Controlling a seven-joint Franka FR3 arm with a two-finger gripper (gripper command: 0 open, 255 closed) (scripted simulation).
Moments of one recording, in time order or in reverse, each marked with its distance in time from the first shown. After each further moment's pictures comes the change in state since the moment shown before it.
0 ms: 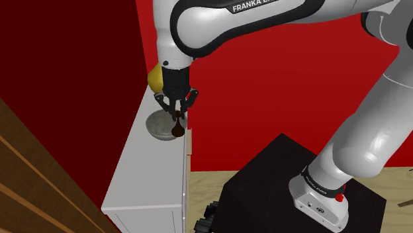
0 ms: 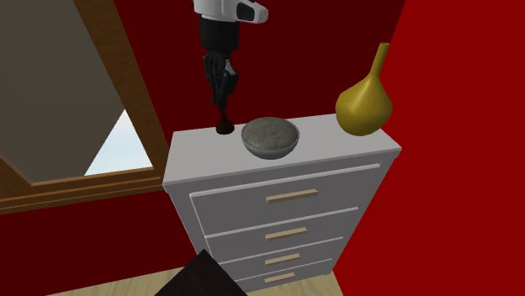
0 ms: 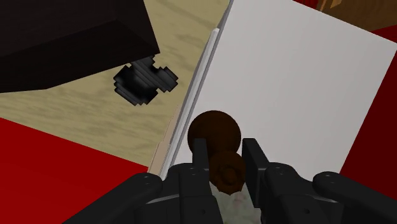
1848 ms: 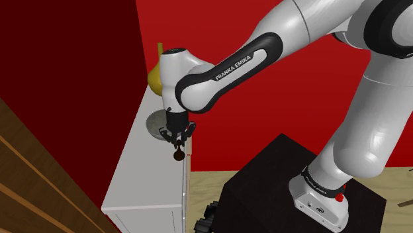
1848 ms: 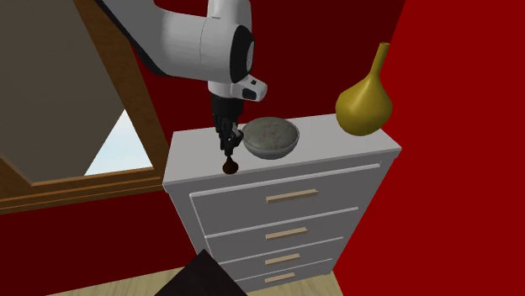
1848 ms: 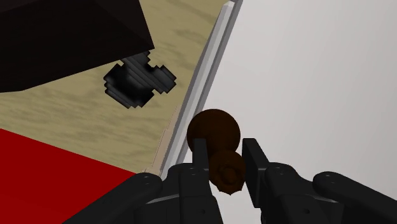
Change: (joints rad) arm 0.028 0.173 -0.014 -0.195 -0.090 0.348 0.034
